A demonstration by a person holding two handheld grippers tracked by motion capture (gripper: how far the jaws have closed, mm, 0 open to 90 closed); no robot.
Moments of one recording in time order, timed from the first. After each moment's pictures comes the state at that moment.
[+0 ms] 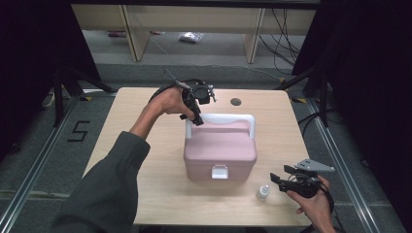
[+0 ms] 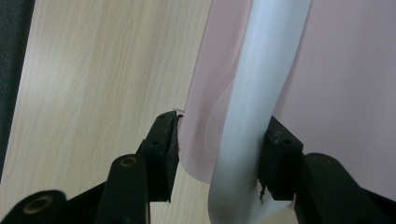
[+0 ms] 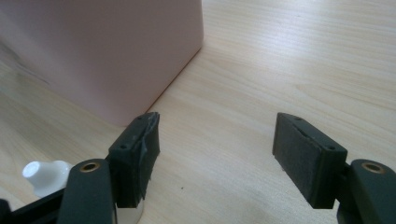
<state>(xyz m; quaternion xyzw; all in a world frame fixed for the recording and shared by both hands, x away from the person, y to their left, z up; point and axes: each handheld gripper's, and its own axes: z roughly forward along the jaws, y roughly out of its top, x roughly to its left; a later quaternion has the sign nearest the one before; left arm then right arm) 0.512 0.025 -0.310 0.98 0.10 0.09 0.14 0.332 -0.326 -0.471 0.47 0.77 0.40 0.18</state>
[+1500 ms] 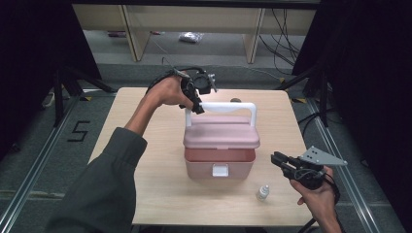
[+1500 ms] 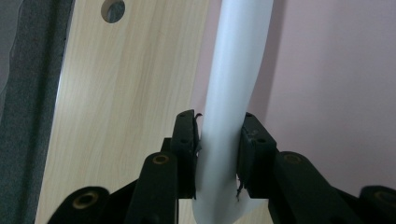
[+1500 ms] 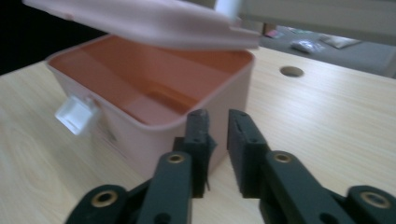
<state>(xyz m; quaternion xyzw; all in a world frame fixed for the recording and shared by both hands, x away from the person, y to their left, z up) 0.508 0.027 -0.271 0.98 0.08 0.12 0.16 0.328 -0.303 -0.408 0.38 0.75 0.50 0.21</state>
